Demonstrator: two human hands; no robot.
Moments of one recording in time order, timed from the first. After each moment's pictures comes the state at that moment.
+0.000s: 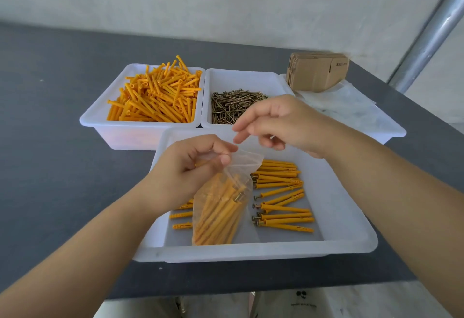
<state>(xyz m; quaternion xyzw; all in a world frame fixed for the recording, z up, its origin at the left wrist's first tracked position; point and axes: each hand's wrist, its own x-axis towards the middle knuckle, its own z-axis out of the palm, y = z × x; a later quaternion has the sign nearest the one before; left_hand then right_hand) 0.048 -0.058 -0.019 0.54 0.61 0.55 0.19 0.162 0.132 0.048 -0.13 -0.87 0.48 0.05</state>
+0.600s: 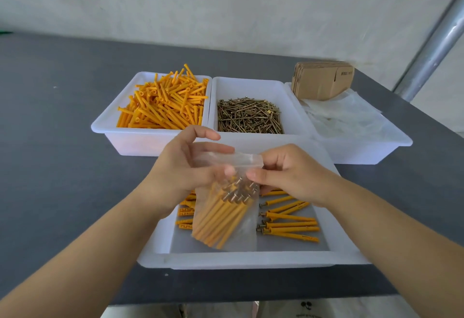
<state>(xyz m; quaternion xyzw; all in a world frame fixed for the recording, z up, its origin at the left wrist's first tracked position) 0.037 -0.063 -0.016 0.38 0.56 0.66 0.31 0.185 0.117 -0.008 -0.11 -0.84 0.53 0.06</state>
